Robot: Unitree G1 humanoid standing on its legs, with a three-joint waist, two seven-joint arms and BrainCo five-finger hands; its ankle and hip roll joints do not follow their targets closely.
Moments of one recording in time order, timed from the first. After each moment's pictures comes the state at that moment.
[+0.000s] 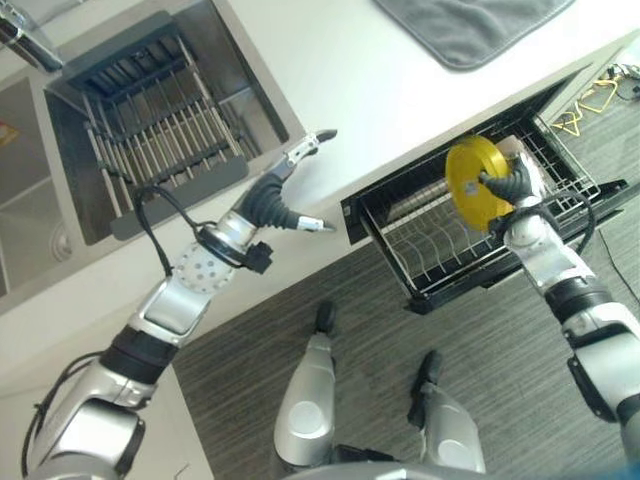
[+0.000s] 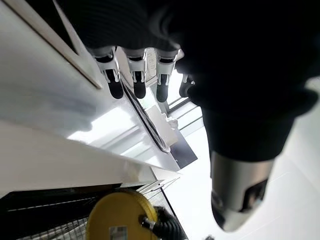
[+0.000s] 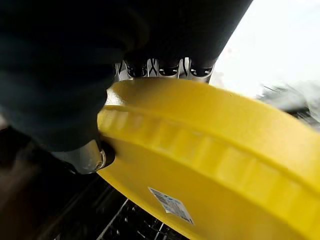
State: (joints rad) left arm -0.44 0.76 -0.31 -0.07 -0.10 -0.36 -0.03; right arm -0.85 -0.66 0.47 0.73 -0.16 0.06 -0.36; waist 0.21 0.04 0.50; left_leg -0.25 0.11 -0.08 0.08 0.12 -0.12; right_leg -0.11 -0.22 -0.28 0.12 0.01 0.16
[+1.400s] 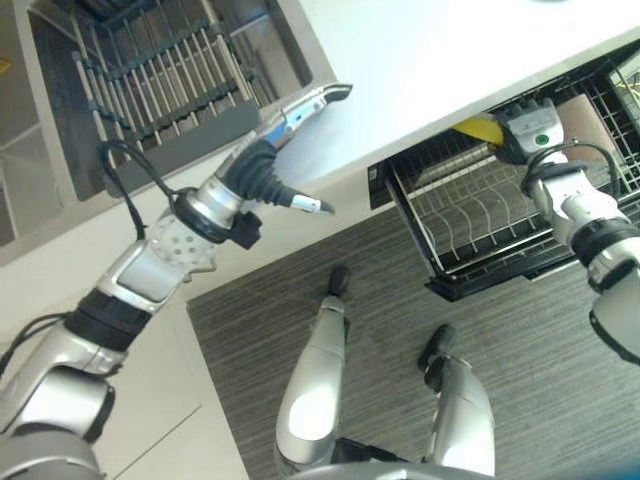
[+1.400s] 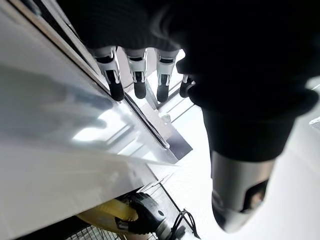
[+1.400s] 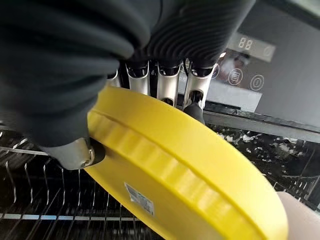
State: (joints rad) left arm -0.64 0.91 -0.41 -0.03 -0.10 -0.53 0.08; right arm -1.18 -0.73 0.93 1.11 -0.65 -0.01 -0.67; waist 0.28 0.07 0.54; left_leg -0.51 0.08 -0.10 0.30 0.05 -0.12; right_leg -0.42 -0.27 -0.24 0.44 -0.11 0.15
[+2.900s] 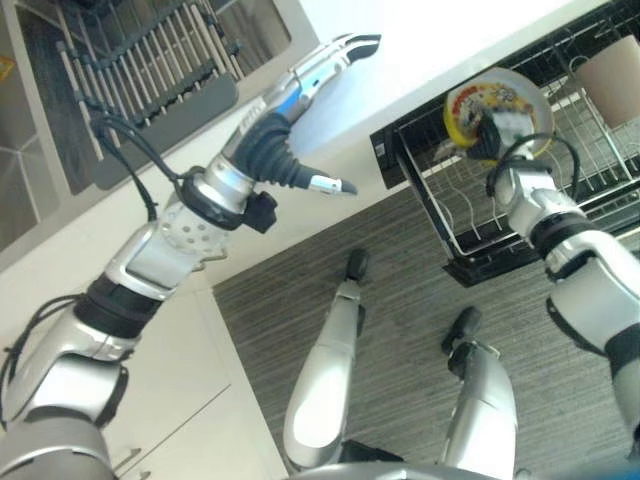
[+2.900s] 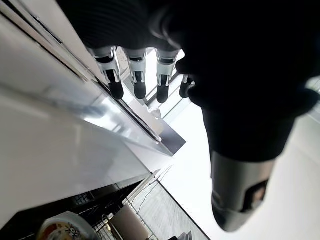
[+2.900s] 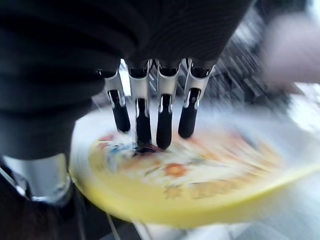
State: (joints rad) left arm -0.72 0.84 -0.39 -0.13 -0.02 -0.47 0.11; right arm -1.21 -0.50 0.77 1.31 -0.28 0.06 -0.33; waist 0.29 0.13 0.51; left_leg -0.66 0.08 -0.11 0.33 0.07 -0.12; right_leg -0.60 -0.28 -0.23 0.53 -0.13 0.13
